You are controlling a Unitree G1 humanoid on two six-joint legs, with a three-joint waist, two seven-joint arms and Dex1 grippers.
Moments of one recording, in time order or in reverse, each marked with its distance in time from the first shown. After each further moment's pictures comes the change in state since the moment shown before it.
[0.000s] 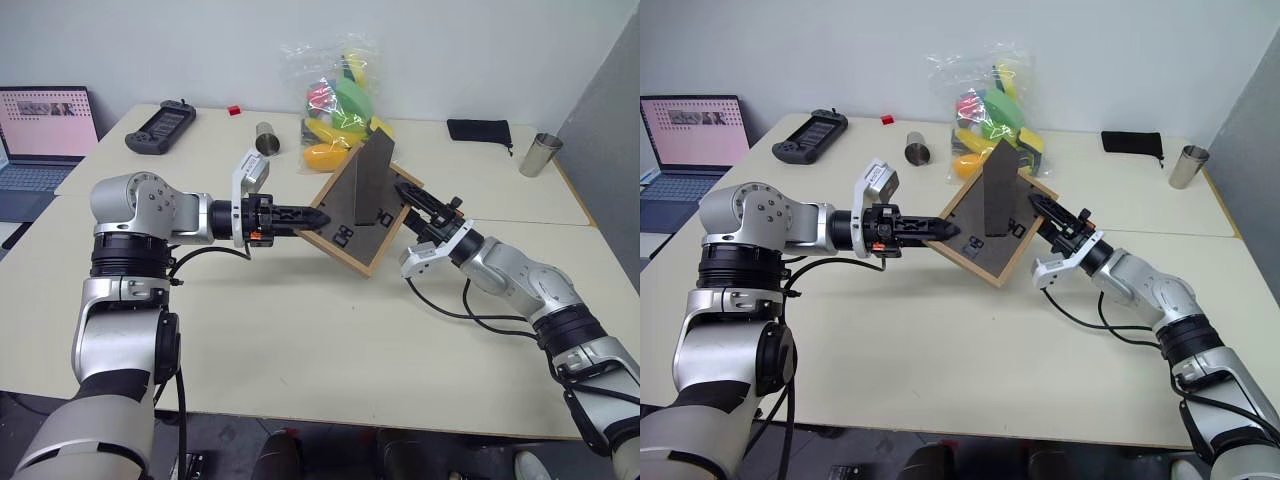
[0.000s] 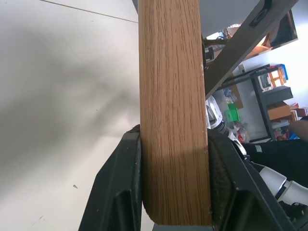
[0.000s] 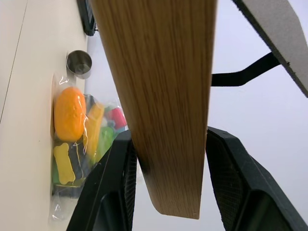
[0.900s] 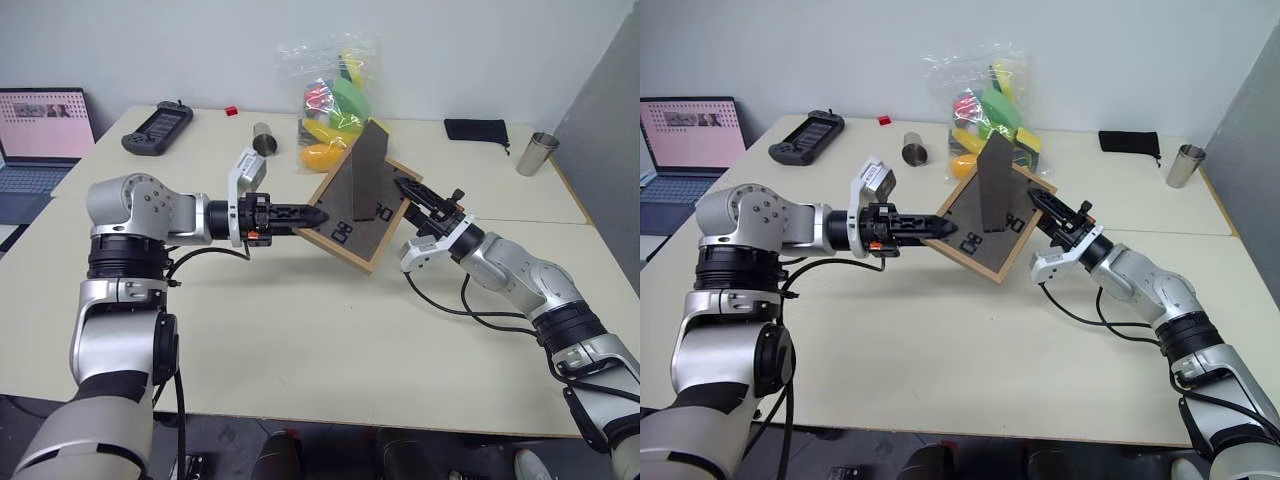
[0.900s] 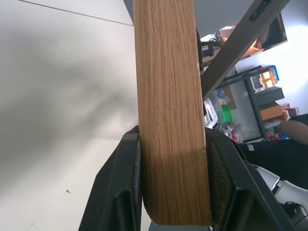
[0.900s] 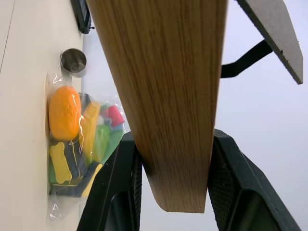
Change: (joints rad) left arm 0.032 0.002 0.014 -0.002 -0.023 -0.026 -0.003; right arm -0.001 0.005 -0.004 -0.024 0.054 0.014 0.058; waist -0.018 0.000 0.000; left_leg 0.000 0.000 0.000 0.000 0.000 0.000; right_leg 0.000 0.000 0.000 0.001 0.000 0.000
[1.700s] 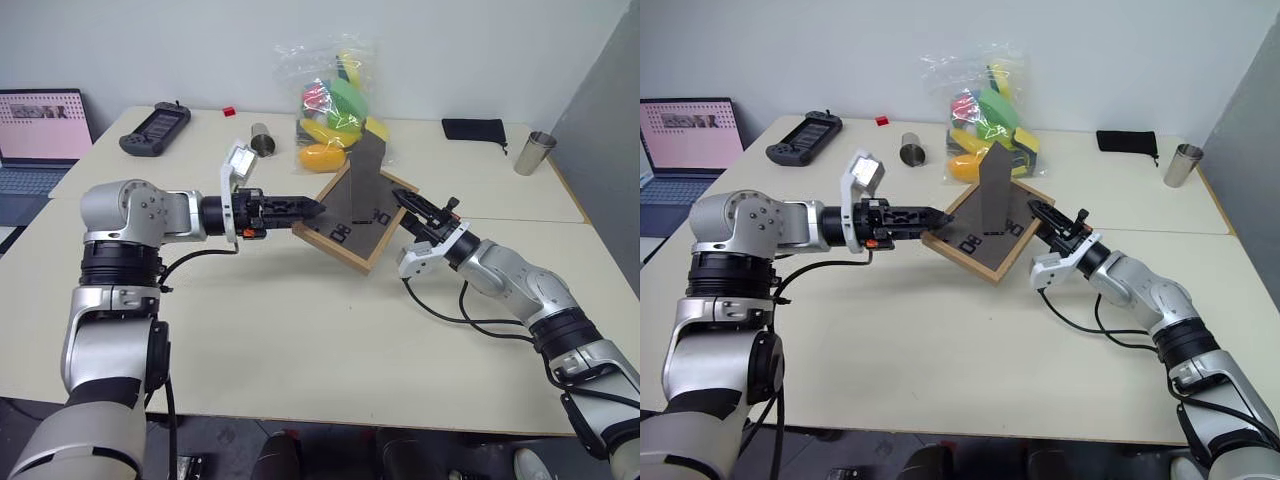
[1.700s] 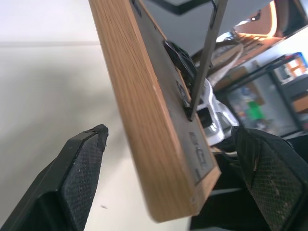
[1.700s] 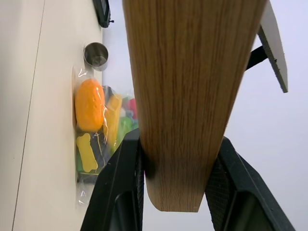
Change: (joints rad) left arm 0.054 0.051 -0.012 -0.085 0.023 -0.252 -0.035; right arm 0.028 0.012 0.002 0.000 0.035 0.020 0.065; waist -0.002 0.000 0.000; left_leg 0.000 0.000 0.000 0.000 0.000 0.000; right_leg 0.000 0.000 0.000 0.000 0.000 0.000
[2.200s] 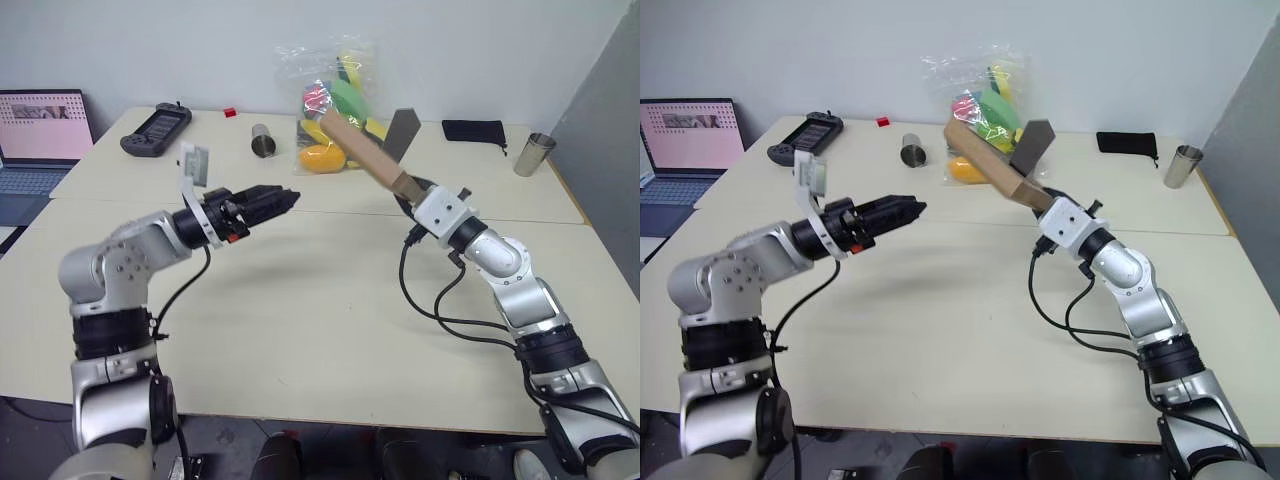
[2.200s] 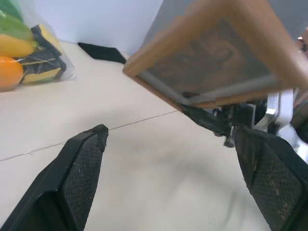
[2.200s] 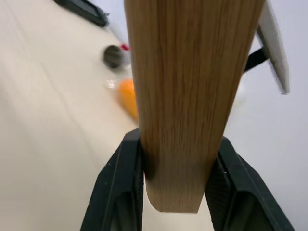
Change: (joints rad) left arm 0.383 -0.171 0.265 -0.508 -0.063 -0.243 0.338; right arm 0.130 0.181 -0.215 -0.448 0.907 0.836 0.689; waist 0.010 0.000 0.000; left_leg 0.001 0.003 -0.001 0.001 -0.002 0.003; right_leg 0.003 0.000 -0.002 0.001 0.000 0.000
